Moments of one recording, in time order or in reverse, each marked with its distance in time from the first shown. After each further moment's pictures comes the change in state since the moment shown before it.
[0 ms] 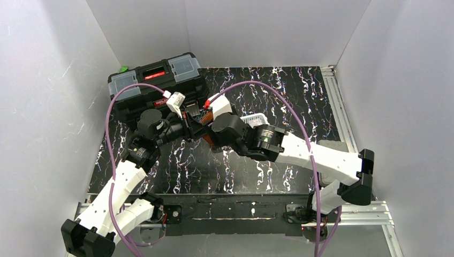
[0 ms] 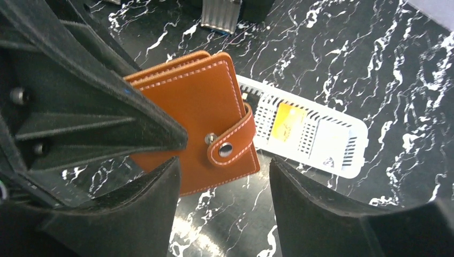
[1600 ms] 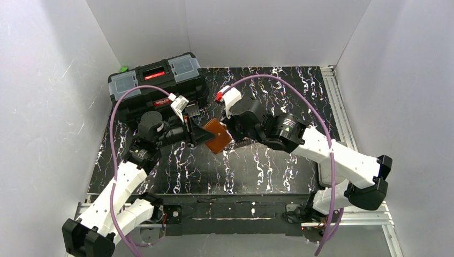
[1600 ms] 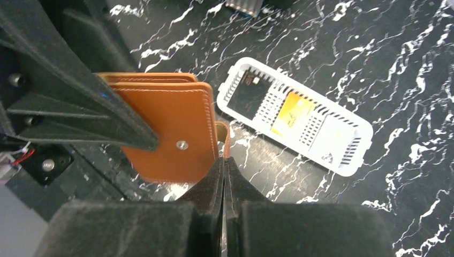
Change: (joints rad) left arm 0.003 -0.011 -0.044 0.068 0.151 -0.014; right arm -0.116 -0.065 0.063 -0.121 -0.246 -0.122
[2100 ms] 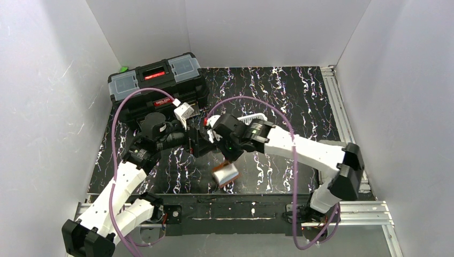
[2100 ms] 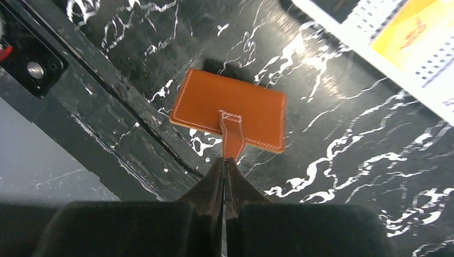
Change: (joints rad) left arm 0.000 0.005 0.006 -0.172 -0.031 0.264; right arm -0.002 0.134 -0.111 -0.124 -0.266 0.089
